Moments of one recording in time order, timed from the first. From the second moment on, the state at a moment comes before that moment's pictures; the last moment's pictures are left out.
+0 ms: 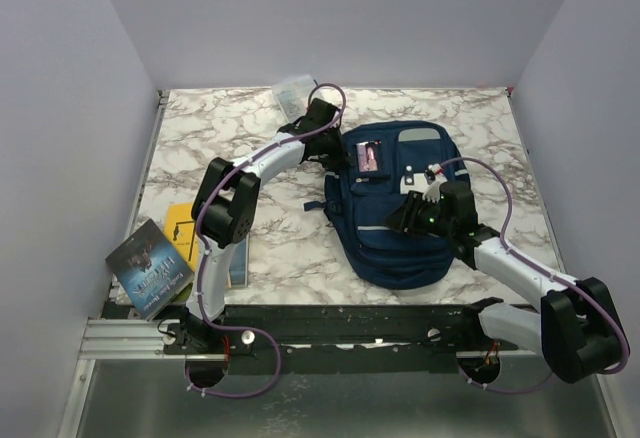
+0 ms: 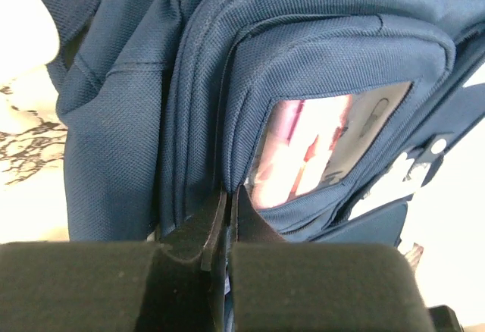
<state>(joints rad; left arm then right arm) -0.54 2.16 1.72 -0.39 0.26 -0.81 0.33 1.13 0.44 0.12 -0.40 0.61</state>
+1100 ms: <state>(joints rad) -0.48 2.22 1.72 -0.50 0.73 -0.83 0.33 1.22 0.64 -0.12 -0.20 0.63</state>
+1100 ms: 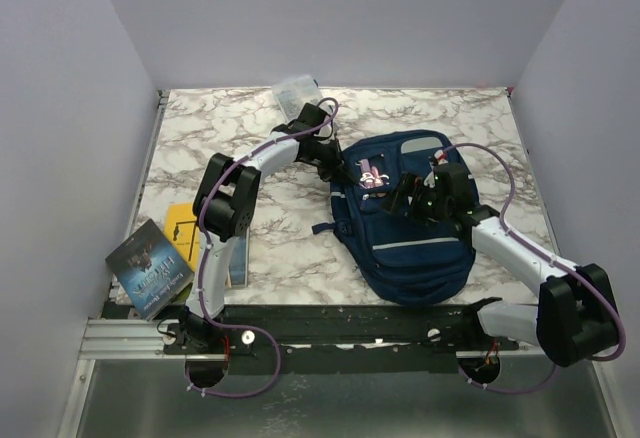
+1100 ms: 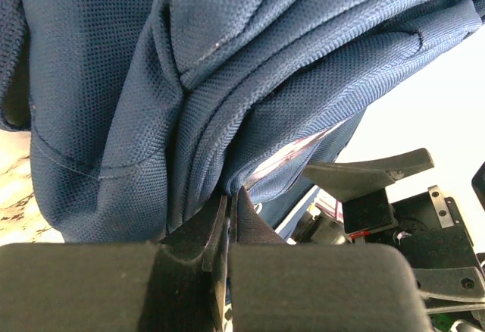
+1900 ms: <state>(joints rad) -0.48 2.22 1.72 -0.51 0.77 -0.84 0.61 1.39 0.80 -0.11 0.14 0.59</state>
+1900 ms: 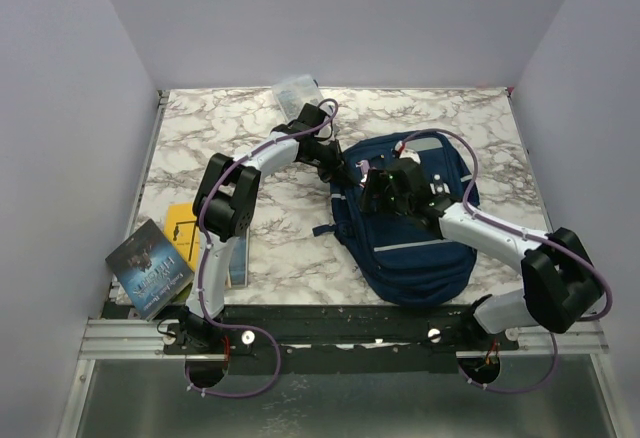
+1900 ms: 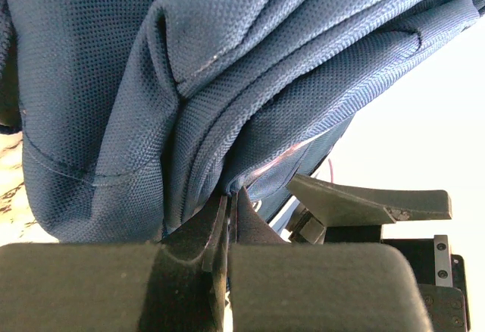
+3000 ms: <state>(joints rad) -0.48 2.20 1.71 -0.53 0.77 -0.83 0.79 1.59 0.98 -0.24 0.48 0.61</state>
